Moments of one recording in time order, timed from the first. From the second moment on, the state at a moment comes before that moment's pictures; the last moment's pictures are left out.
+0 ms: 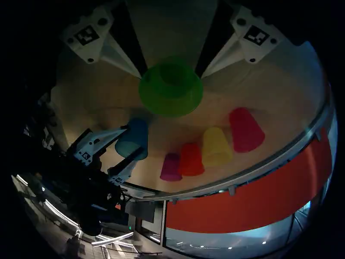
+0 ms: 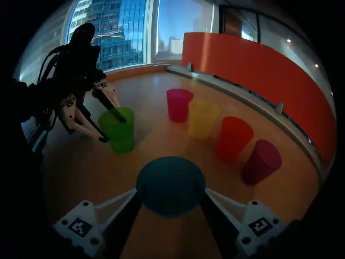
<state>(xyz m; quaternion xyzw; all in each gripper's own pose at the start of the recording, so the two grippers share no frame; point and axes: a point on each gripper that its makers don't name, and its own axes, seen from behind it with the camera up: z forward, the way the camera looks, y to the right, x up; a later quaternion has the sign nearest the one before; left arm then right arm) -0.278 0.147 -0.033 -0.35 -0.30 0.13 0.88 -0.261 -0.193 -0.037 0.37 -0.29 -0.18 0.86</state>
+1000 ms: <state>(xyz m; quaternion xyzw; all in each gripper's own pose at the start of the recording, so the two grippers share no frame) -0.275 0.134 -0.035 -0.34 -0.31 0.14 0.88 -0.256 -0.187 -0.044 0.37 -0.29 -0.19 0.86</state>
